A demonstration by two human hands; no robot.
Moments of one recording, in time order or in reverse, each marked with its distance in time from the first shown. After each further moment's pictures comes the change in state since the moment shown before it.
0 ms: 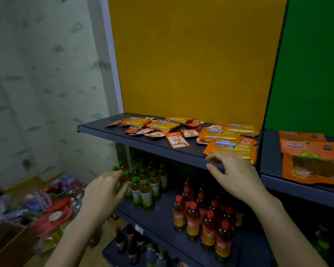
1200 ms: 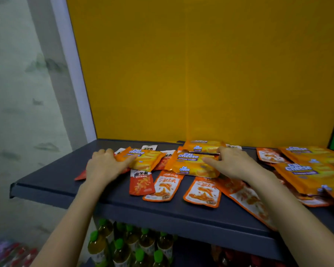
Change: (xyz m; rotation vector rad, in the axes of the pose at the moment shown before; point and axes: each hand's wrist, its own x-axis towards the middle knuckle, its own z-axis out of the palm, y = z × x) left_hand 0.397 -0.194 0.172 -0.089 -0.214 -0.138; right_hand 0.312 -0.028 0.174 -0.229 -0.216 0.534
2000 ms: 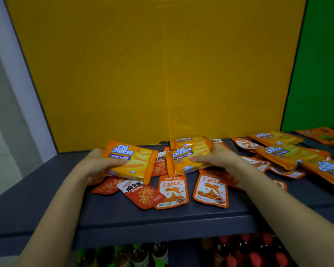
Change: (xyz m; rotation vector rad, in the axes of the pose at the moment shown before) left_hand 0.077 -0.012 0.011 -1.041 -0.659 0.033; right_hand 0.016 -0.029 0.026 0.658 0.028 0.361
